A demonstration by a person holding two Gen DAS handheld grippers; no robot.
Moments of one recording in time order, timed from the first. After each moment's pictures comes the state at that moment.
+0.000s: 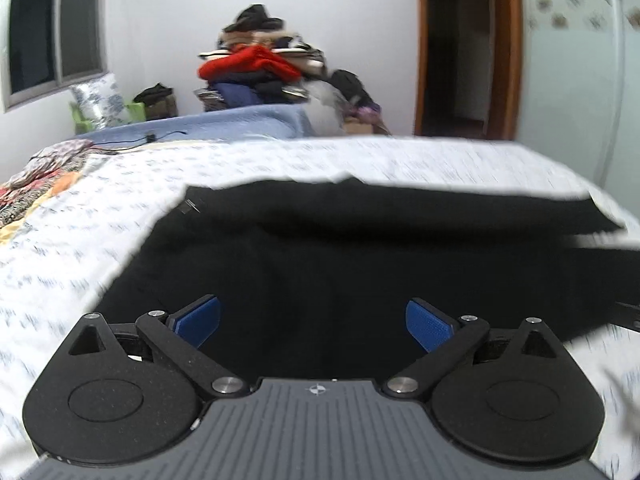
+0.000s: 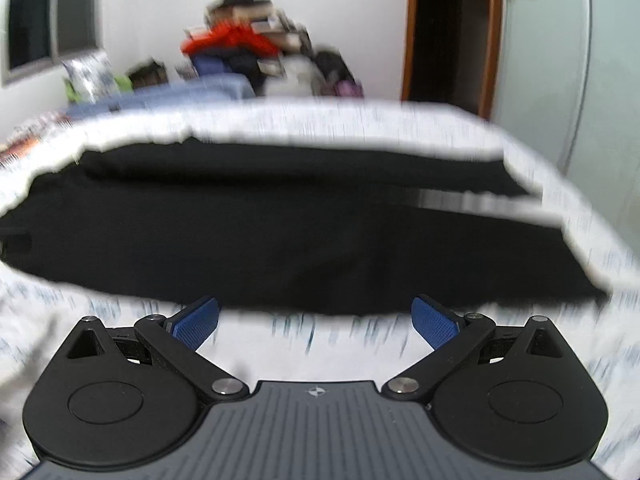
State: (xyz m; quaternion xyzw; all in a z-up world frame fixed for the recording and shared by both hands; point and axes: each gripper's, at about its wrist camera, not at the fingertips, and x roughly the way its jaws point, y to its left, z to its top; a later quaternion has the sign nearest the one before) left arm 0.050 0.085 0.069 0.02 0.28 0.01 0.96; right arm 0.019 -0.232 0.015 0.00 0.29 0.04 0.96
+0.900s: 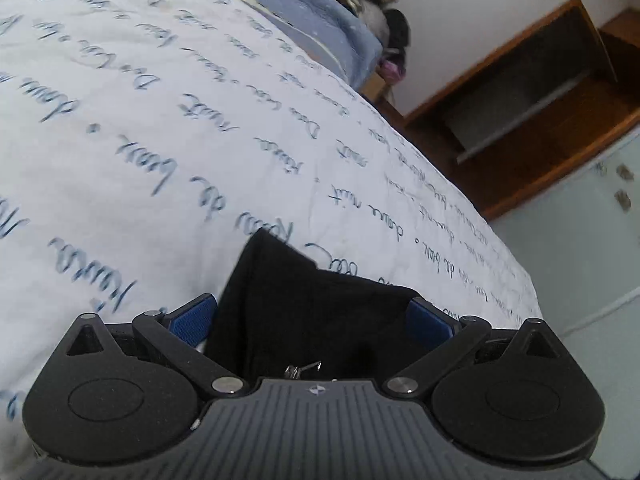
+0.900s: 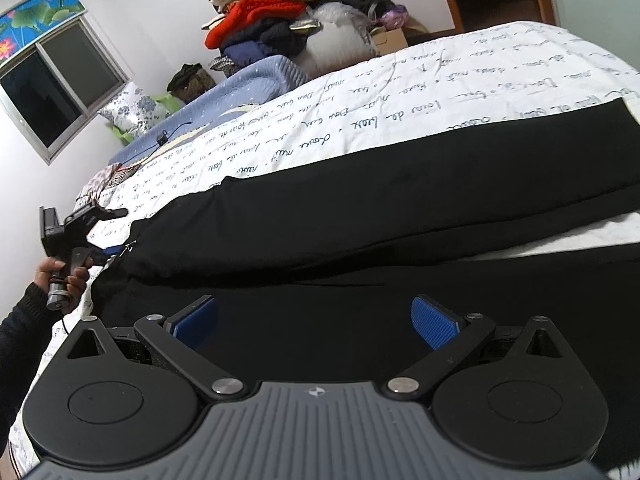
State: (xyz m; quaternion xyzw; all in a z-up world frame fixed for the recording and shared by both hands) left arm 0.398 0.352 -0.003 -0.30 0.42 -0.10 0.85; right arm 0.186 -0.255 0.036 0.19 0.40 0.16 0.88
